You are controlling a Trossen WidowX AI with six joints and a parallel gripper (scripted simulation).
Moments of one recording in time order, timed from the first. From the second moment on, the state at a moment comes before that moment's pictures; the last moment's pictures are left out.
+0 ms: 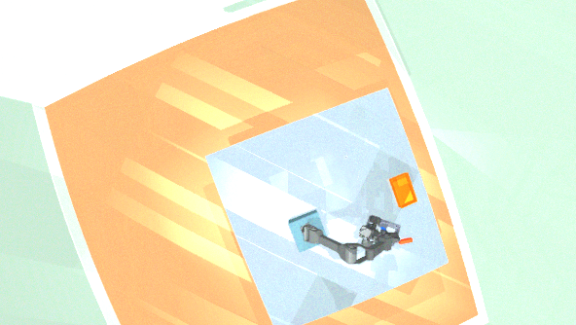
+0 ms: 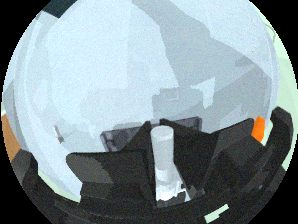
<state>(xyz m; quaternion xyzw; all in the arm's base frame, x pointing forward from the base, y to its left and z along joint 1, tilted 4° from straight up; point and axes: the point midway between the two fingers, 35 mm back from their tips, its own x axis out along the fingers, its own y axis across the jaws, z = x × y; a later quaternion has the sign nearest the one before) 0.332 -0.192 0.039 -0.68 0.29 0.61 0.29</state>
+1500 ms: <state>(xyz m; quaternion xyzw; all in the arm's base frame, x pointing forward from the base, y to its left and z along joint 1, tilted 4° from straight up) 0.339 -0.200 0.040 -0.68 0.29 0.61 0.29</state>
